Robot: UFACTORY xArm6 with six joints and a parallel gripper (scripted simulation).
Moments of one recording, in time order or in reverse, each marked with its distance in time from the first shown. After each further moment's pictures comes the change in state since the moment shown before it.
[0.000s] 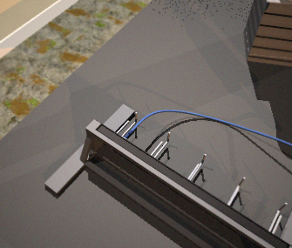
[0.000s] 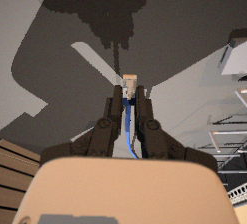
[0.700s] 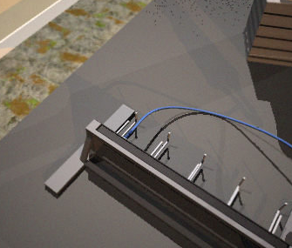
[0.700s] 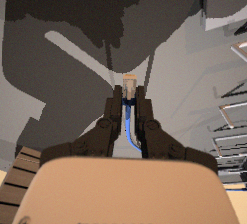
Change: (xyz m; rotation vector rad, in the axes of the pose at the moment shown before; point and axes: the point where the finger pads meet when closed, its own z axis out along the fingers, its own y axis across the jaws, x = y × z) arm -0.027 0.029 -0.008 0.004 0.000 0.237
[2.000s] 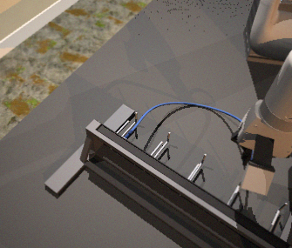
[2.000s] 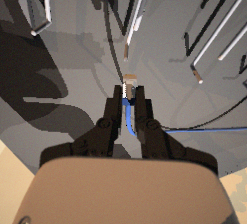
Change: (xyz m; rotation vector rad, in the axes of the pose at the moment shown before) arm -0.076 0.135 -0.030 0.004 -0.004 0.946
